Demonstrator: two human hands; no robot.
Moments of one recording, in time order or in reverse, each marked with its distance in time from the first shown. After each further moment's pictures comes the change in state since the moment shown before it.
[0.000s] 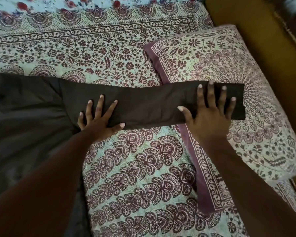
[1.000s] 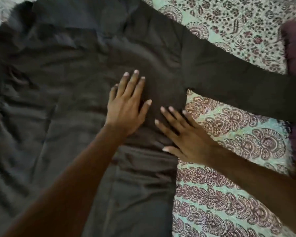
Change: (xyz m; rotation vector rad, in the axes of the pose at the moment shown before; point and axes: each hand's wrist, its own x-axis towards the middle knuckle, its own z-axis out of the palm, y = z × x) left_hand -0.158 -0.209 0.019 0.027 0.454 -0.056; right_hand -0.158 -0.271 0.044 -0.031 -0.214 -1.300
